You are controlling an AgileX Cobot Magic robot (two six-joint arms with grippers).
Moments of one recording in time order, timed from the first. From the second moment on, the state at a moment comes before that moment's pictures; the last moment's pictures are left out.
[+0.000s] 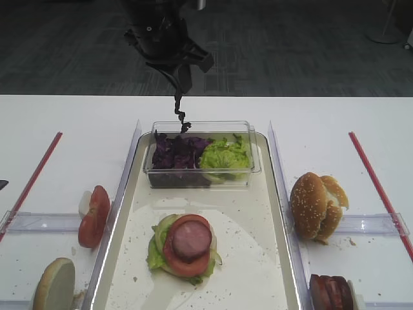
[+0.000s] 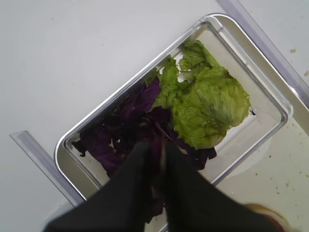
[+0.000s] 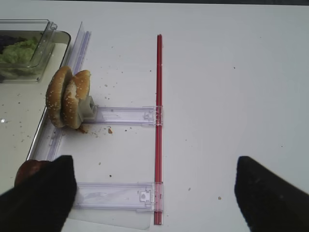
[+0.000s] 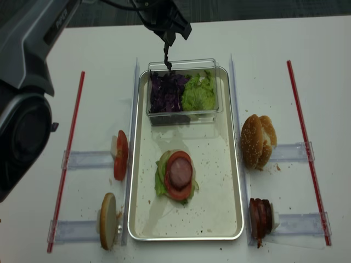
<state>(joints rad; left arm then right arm) -0.44 2.12 -2.11 -0.13 1.24 0.23 -0.02 -0.02 -0.48 0.06 1.13 -0.04</state>
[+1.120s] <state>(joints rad) -0.45 1.97 -1.97 -0.16 1.25 0.23 -0.02 -0.02 -0.48 0.06 1.13 -0.04</state>
